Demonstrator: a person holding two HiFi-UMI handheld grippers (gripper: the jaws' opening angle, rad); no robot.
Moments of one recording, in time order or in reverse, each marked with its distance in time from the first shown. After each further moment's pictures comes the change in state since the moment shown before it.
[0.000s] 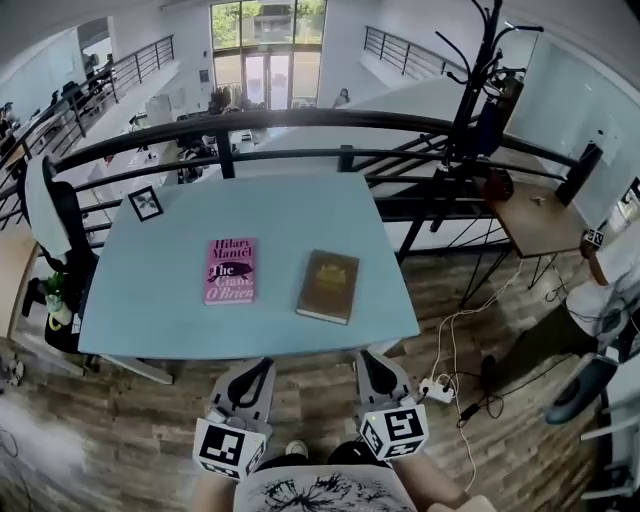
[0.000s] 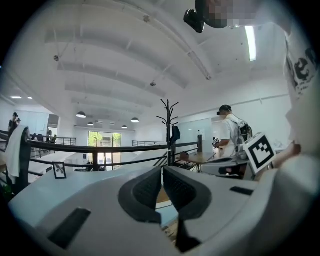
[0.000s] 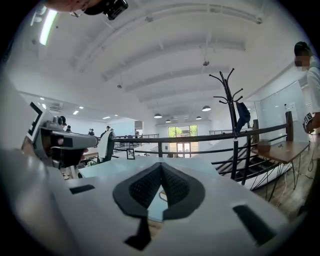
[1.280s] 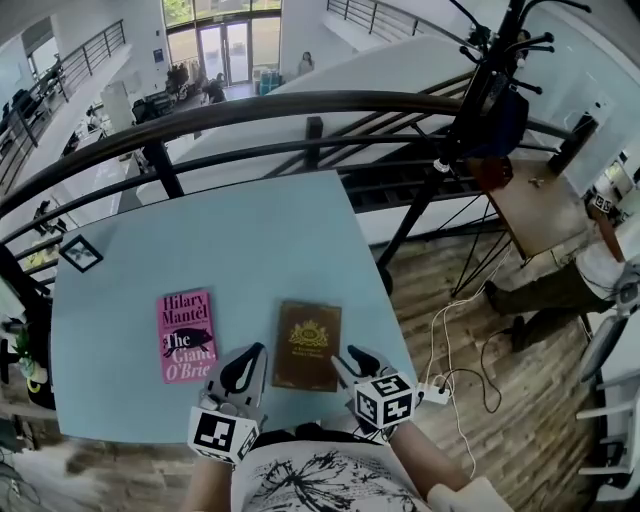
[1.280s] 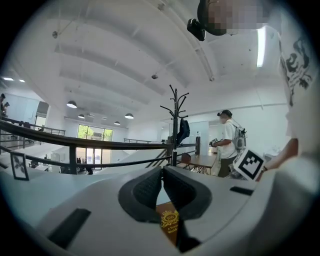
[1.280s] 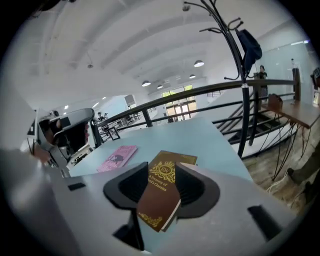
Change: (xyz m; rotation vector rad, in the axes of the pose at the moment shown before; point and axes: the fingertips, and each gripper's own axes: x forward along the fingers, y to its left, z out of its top) left arm 0.286 0.113 -0.034 -0.057 0.016 -0.120; right arm 0.248 -0.148 -0.117 0.251 0.435 0.049
